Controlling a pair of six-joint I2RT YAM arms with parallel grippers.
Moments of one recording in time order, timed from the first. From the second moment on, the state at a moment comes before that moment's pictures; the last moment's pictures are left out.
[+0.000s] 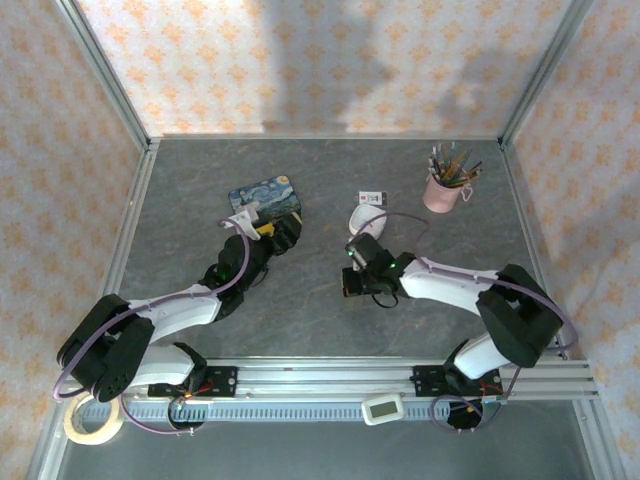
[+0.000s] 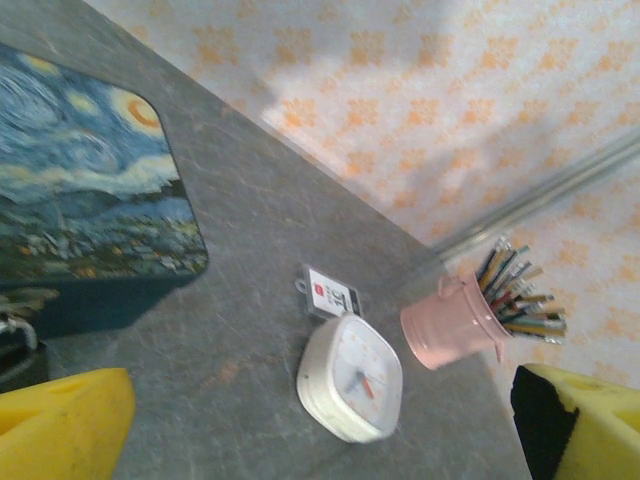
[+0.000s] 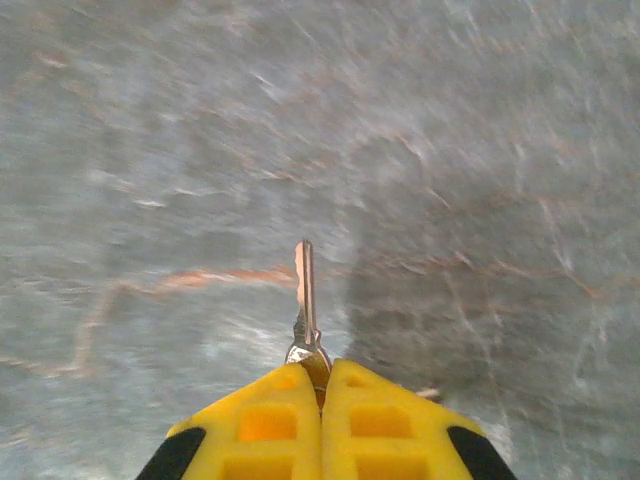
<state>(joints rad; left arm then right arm) -0.55 1.29 0.42 0.69 -0.16 -0.87 0.76 1.47 0.76 -0.31 -0.12 0.56</state>
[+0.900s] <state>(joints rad) -0.63 1.50 0.43 0.93 0.10 -1.04 0.63 1.38 0.78 0.05 -0.52 0.49</state>
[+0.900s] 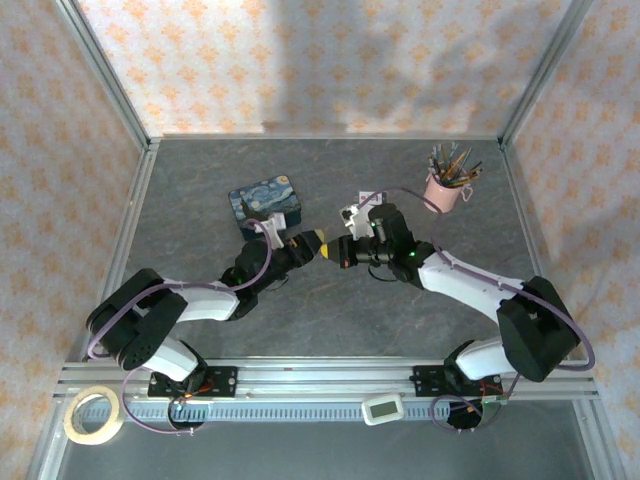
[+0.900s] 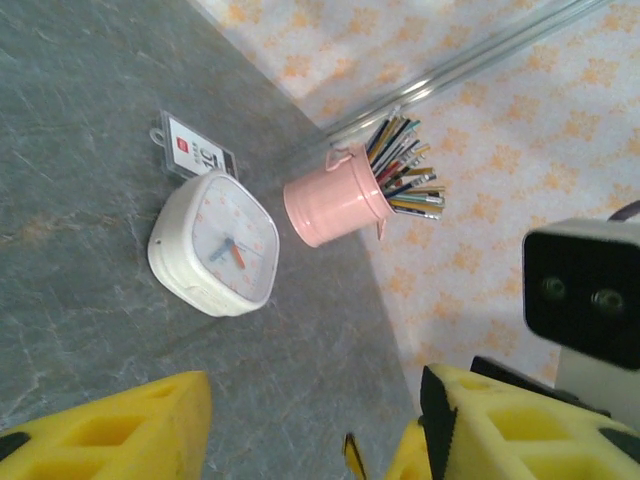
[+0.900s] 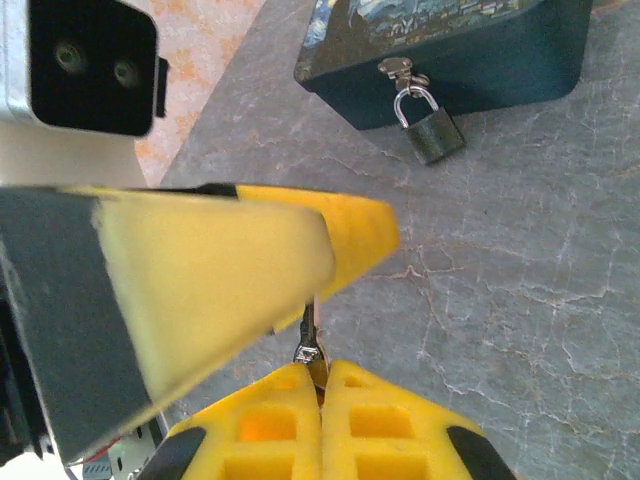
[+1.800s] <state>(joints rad) -0.64 1.45 0.46 0.89 0.07 -0.94 0.52 1.32 0.76 0.10 -0.57 0.49</state>
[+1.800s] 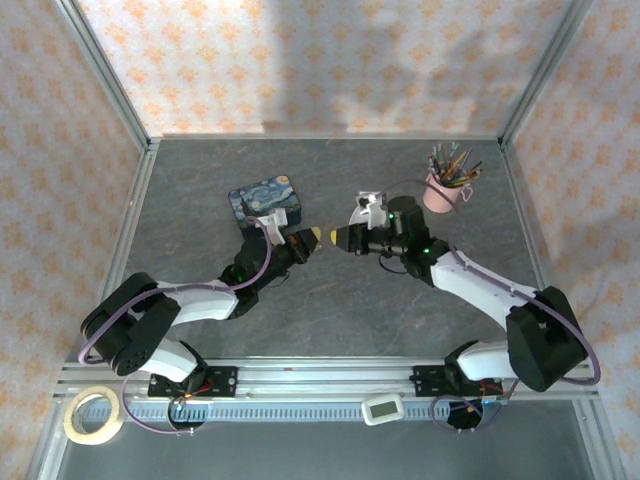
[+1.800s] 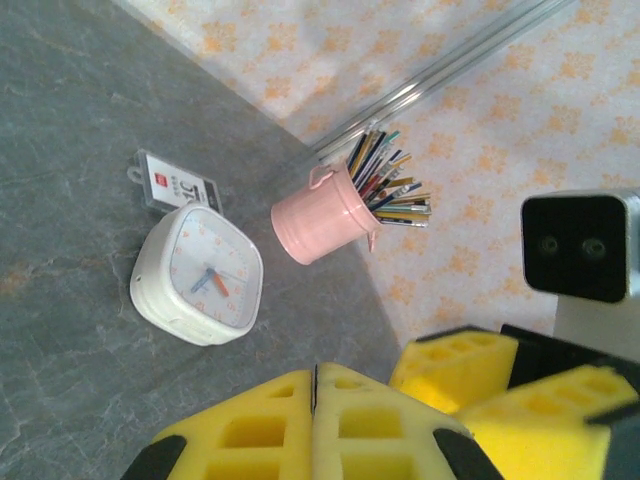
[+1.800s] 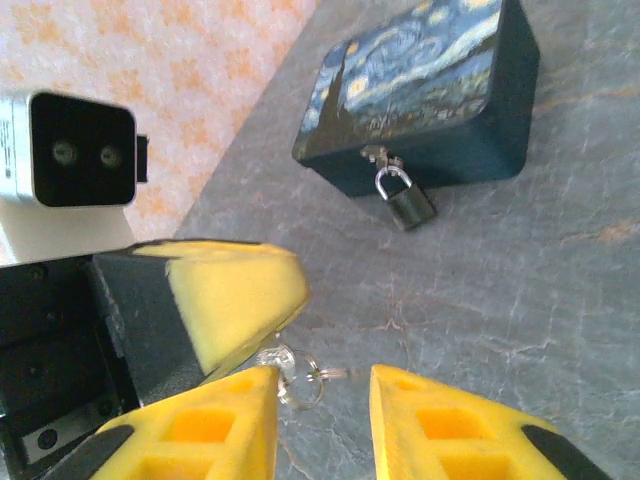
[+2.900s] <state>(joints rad) -0.64 1.47 0.46 1.12 0.16 -0.97 0.53 1.38 0.67 0.49 -0.81 0.68</state>
